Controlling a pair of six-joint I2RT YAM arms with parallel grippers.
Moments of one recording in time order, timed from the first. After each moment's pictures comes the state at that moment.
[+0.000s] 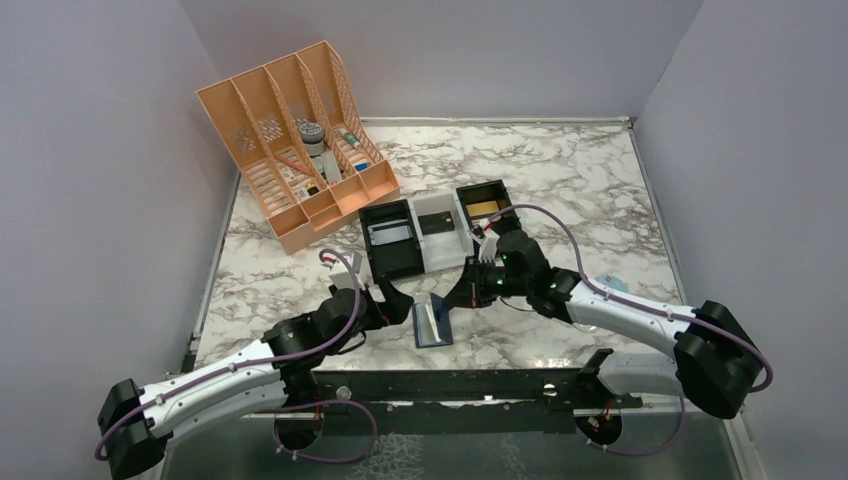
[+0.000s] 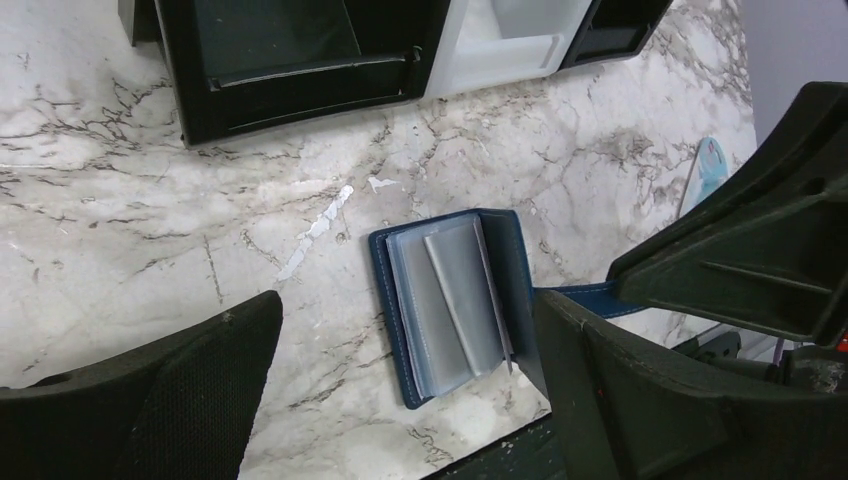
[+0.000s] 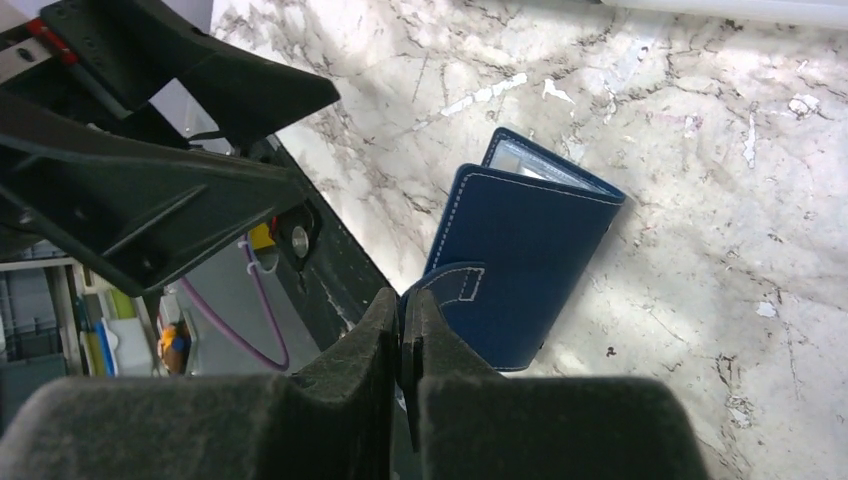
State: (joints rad) left arm -1.01 0.63 0.31 -0.23 -0.39 -0.96; right arm 0.79 1.21 0.59 0.05 -0.42 0.71
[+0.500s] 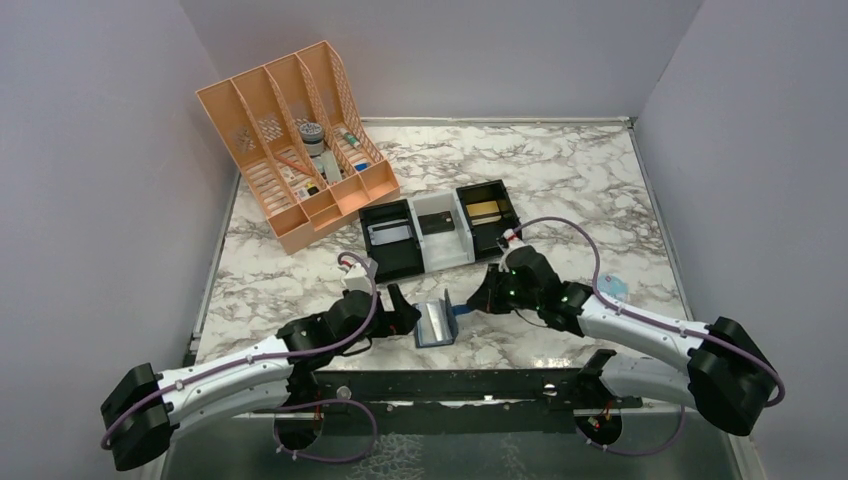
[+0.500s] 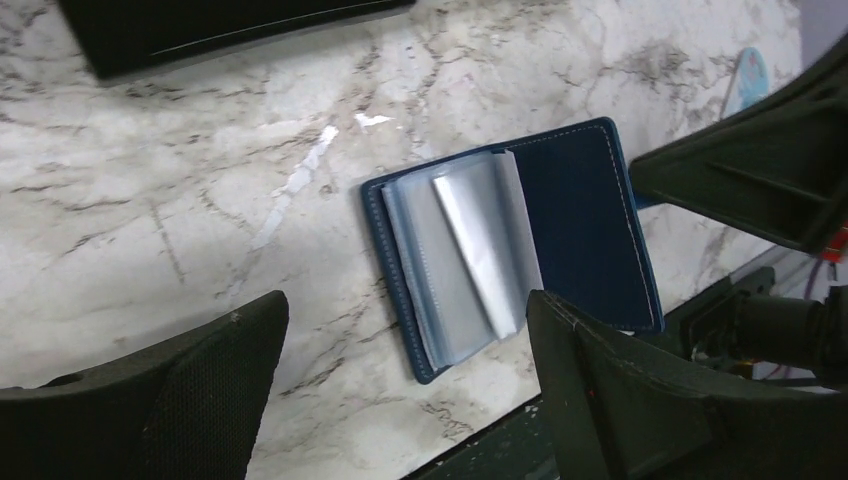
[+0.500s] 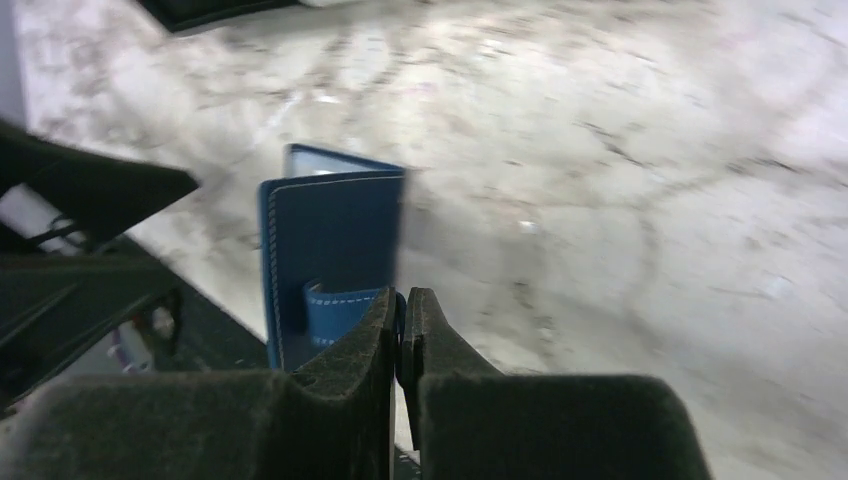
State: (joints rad) left arm -1.01 0.71 0.25 -0.16 -0.29 -0.94; right arm 0.79 1.13 0.50 -0.05 -0.12 0.74
